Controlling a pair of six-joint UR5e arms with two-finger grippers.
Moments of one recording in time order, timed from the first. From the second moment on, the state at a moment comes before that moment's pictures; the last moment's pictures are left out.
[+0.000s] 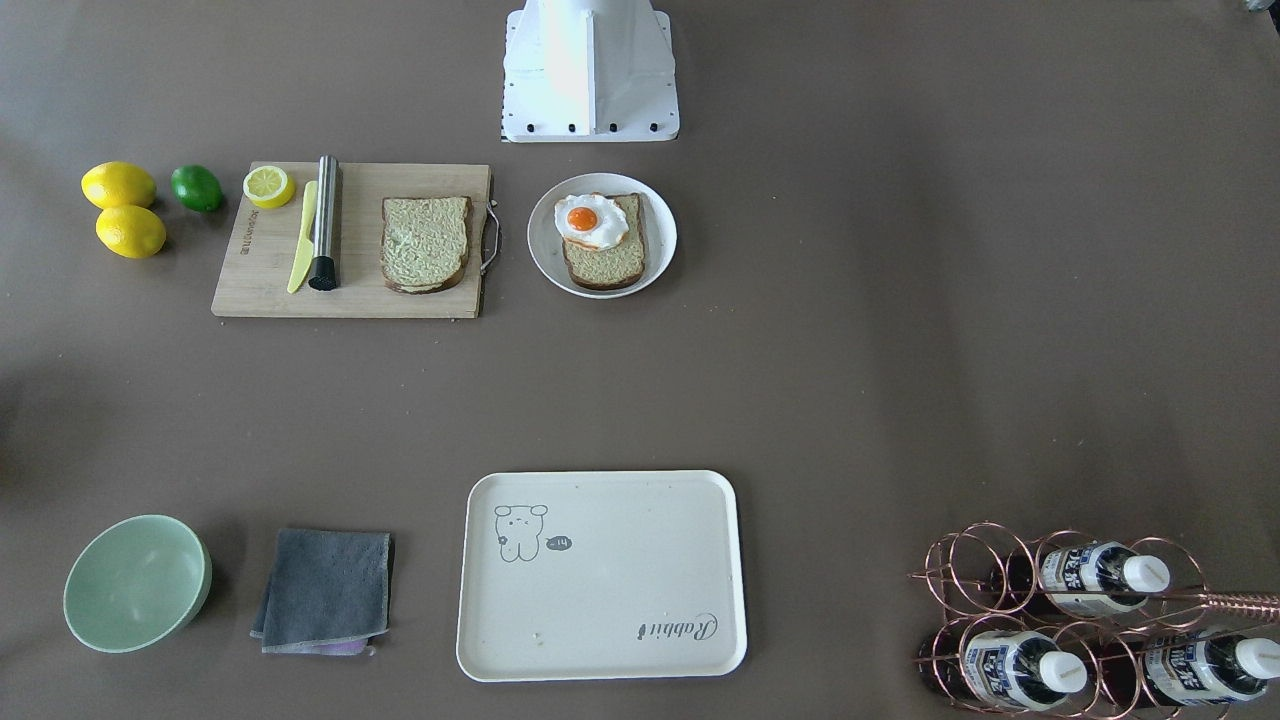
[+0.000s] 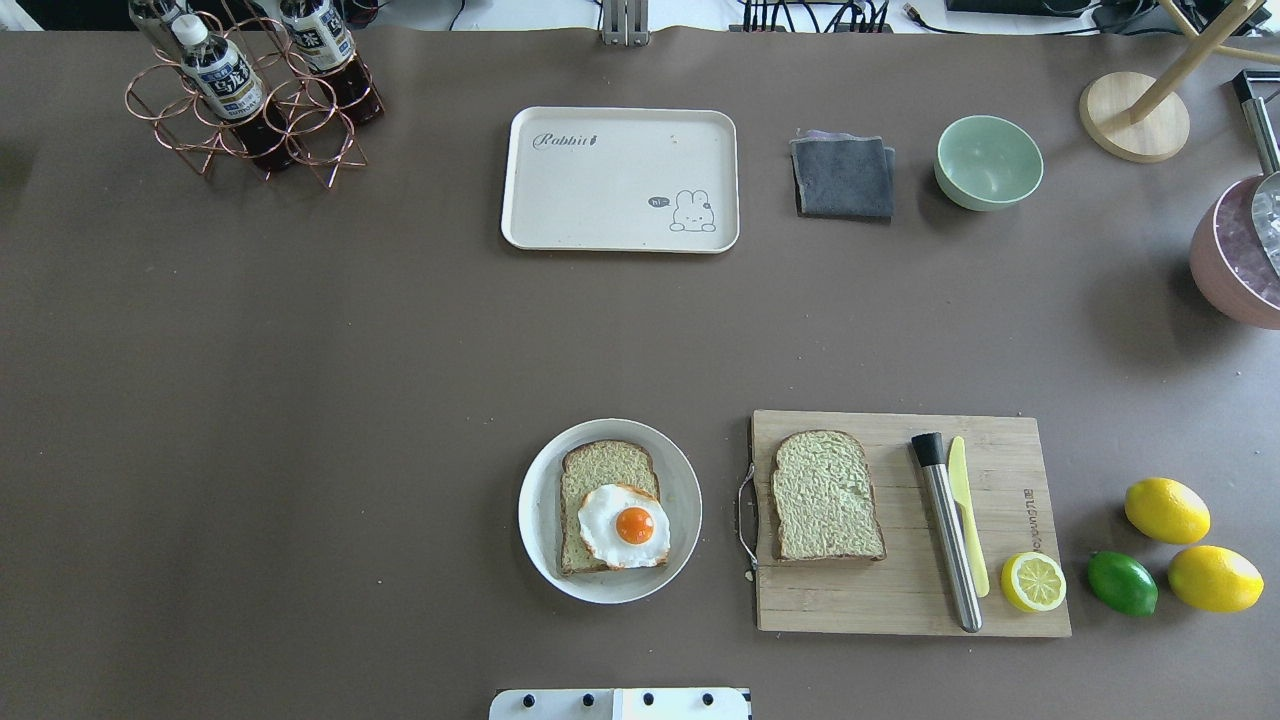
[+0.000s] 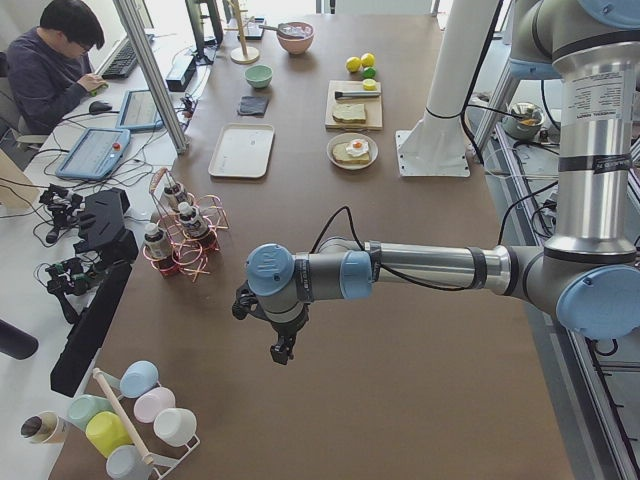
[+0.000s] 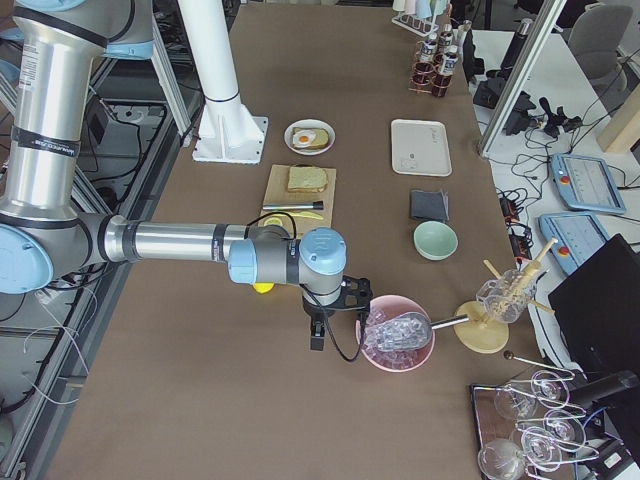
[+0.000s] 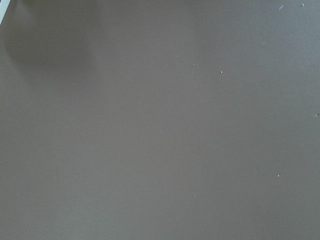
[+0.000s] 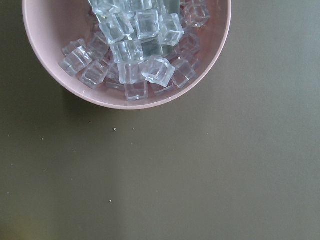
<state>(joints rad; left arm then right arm) -1.58 -1.51 -1.67 -1.44 -2.37 0.38 1.52 -1.80 1.80 -1.53 2.29 0.08</state>
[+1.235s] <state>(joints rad) -1.57 -1.49 -1.68 -1.43 -2.37 0.38 1.52 -1.80 1.80 -1.53 2.29 0.09</state>
